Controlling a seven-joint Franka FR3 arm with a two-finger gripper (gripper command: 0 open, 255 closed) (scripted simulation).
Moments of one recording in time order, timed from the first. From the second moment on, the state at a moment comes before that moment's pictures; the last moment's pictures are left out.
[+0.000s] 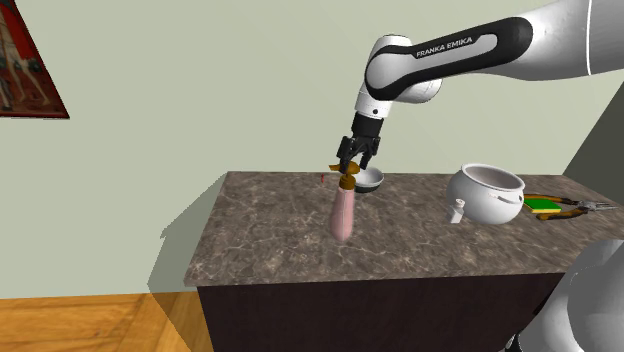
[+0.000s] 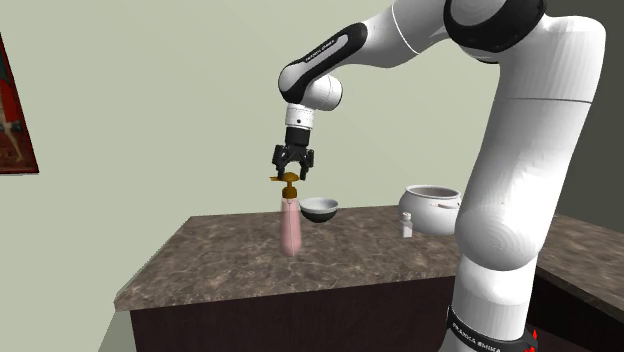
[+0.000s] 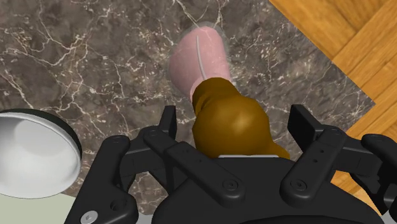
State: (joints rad) arm 0.05 -0.11 -0.06 -2.07 0.17 2.00 -0.11
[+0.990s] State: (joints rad) arm 0.05 -0.11 -0.06 -2.06 0.17 1.98 -0.10
